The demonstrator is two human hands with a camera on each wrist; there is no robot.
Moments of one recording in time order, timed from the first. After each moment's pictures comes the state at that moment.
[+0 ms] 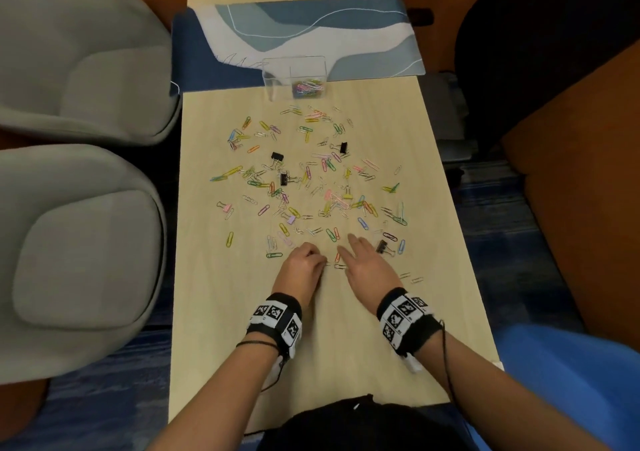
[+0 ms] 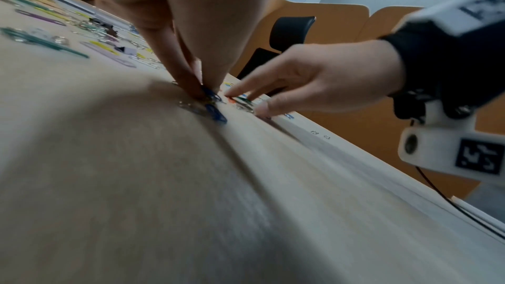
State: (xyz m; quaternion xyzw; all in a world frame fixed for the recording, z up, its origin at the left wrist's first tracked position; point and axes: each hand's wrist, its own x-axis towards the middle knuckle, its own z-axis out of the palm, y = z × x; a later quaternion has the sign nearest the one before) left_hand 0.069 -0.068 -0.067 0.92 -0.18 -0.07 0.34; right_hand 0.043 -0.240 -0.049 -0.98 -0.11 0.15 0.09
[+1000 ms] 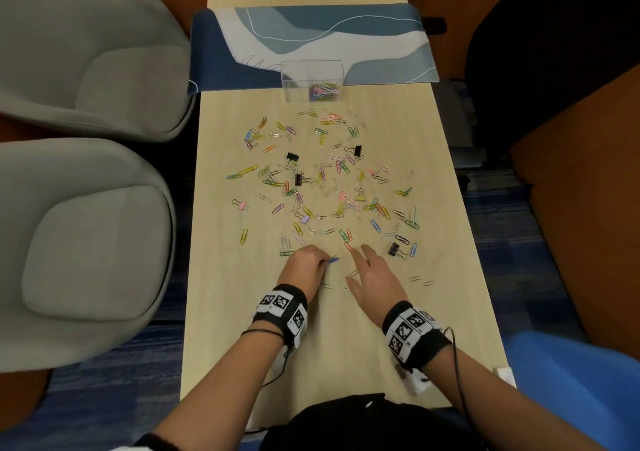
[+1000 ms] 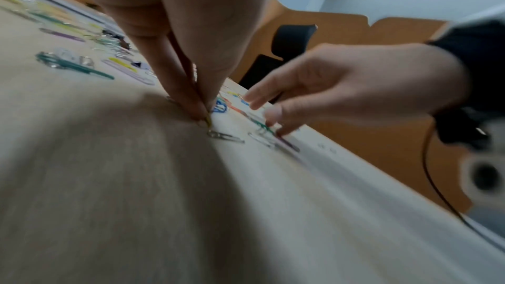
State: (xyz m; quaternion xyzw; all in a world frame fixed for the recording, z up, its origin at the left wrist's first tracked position) left_hand 0.082 -0.051 -0.057 0.92 -0.15 -0.16 0.32; right_hand 0.031 -0.218 -0.025 -0.97 -0.03 0.14 0.17
